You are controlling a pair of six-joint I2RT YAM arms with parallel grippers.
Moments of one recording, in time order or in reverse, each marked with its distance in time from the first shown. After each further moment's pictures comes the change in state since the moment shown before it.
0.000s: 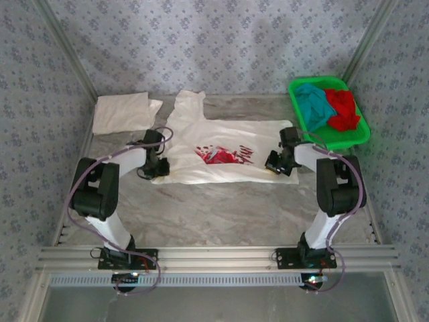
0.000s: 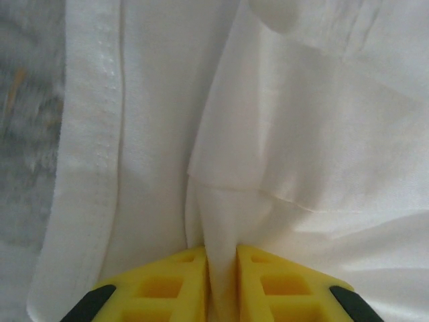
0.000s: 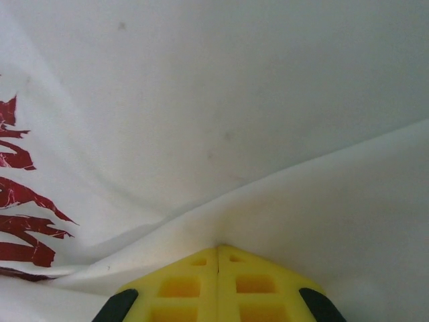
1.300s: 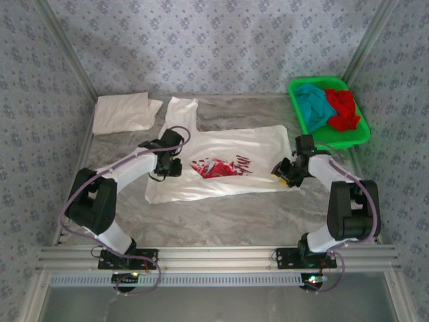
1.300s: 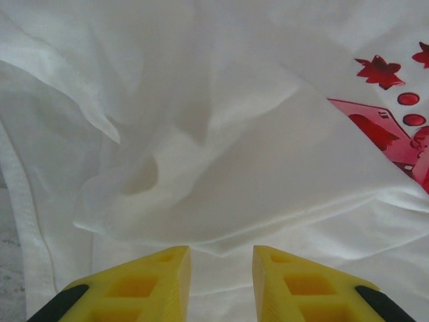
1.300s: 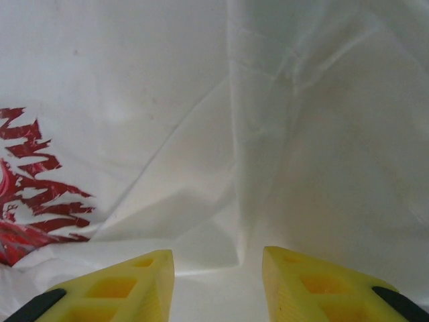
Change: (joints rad) left arm -0.226 -0.093 0.080 -0.102 -0.169 -0.024; right arm -0.097 -0.219 -0.118 -0.145 -0.093 0.074
